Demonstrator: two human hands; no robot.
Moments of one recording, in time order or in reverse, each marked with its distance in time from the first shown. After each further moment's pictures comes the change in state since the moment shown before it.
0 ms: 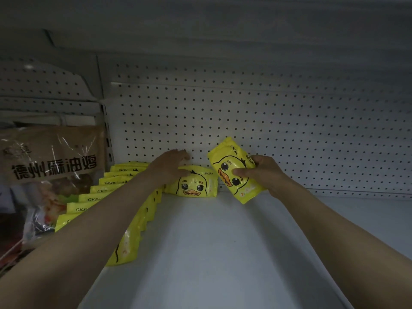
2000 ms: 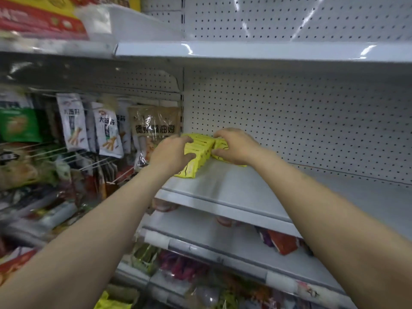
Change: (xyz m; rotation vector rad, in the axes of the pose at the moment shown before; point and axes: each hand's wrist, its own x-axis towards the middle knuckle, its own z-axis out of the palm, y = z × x) left_hand -0.295 0.095 -0.084 0.201 0.337 -0.299; right_hand -0.206 -0.122 0.078 -0.941 -0.224 -0.676
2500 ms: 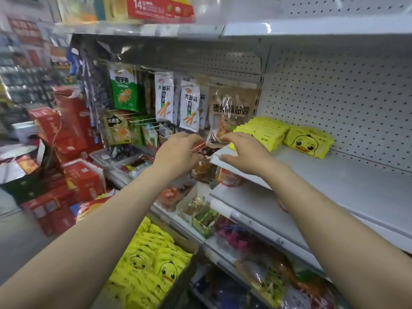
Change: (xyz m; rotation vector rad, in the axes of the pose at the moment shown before) left_hand -0.153 -0.116 -0.073 0.133 0.035 -0.158; right_hand -0.026 -0.166 0.063 0.181 -0.058 -0.282
